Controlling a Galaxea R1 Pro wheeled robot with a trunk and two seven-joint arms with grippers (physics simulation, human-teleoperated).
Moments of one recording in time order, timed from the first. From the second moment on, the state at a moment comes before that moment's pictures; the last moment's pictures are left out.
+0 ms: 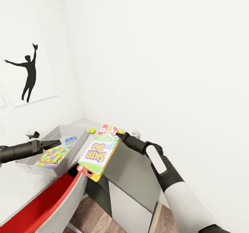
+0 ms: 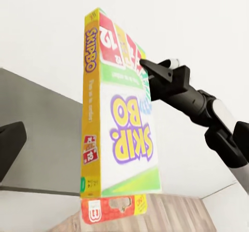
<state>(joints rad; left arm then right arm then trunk) -0.63 0.47 0.34 -1.14 0.09 1.01 -1.57 -0.75 0.17 0.18 -0.95 -0.91 0.58 0.23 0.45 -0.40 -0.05</state>
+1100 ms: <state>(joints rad) -0.63 0.47 0.35 -1.14 0.09 1.01 -1.57 -0.75 0.17 0.20 -0.95 -0.92 0.58 0.23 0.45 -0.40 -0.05</state>
